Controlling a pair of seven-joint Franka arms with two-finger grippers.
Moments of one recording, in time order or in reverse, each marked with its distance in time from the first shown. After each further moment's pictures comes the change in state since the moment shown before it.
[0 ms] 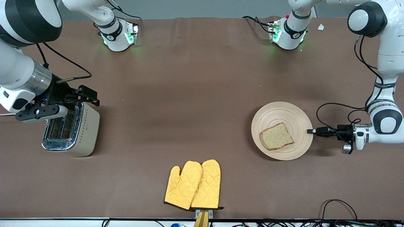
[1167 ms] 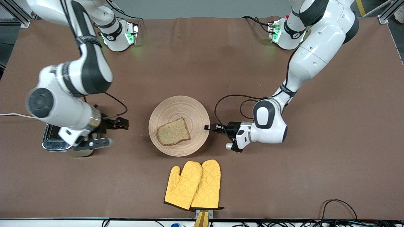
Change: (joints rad) left arm -0.533 0.076 -0.310 -0.022 -0.171 0.652 -0.283; right arm 0.085 0.281 0.002 -0.017 0.000 0.216 0.007
